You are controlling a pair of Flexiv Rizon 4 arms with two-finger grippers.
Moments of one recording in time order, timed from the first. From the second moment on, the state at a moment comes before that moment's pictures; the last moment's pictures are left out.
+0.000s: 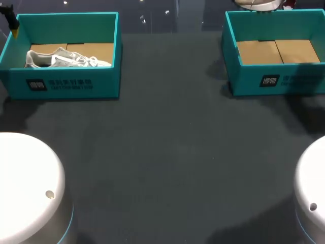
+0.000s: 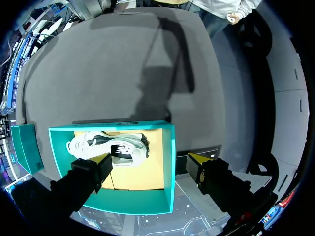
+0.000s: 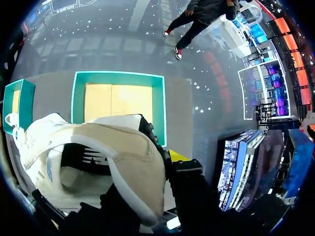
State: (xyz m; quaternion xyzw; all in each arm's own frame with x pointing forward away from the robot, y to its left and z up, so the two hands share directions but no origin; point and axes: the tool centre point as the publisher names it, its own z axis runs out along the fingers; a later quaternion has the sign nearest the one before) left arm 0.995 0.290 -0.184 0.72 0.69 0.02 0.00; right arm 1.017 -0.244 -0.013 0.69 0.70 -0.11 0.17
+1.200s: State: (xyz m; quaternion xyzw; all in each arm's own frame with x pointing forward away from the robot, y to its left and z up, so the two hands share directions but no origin) left arm 0.995 0.290 -0.184 0.72 0.69 0.02 0.00; right arm 0.769 -0.020 -0.072 0.72 0.67 -0.10 0.15
